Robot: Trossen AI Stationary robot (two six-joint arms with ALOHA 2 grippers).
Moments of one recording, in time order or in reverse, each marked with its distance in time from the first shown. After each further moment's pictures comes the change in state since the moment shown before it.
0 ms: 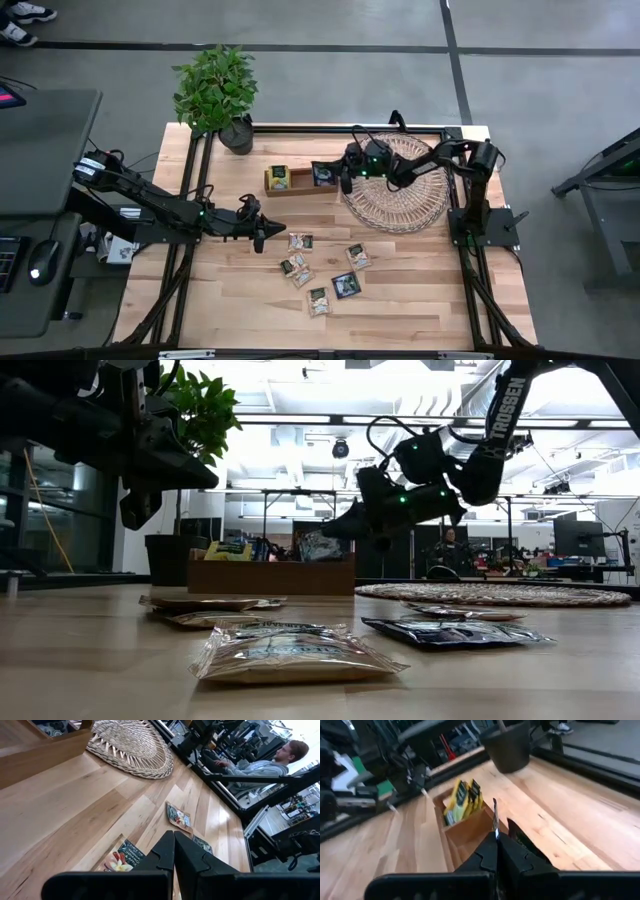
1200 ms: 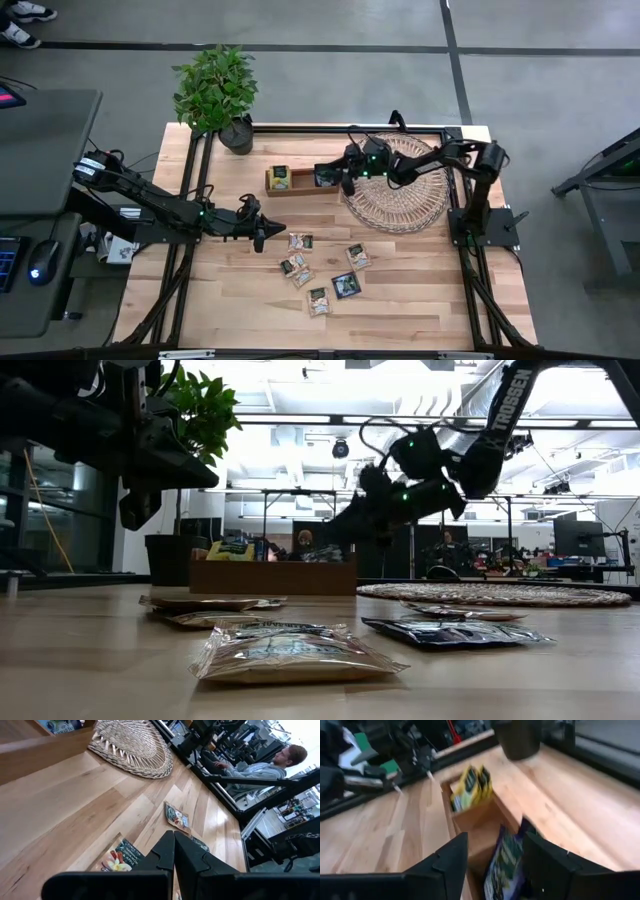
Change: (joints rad) left arm 0.000 0.000 0.001 0.000 0.004 -0.027; right arm 0.000 -0.059 0.013 -0.146 -0.050 -0.080
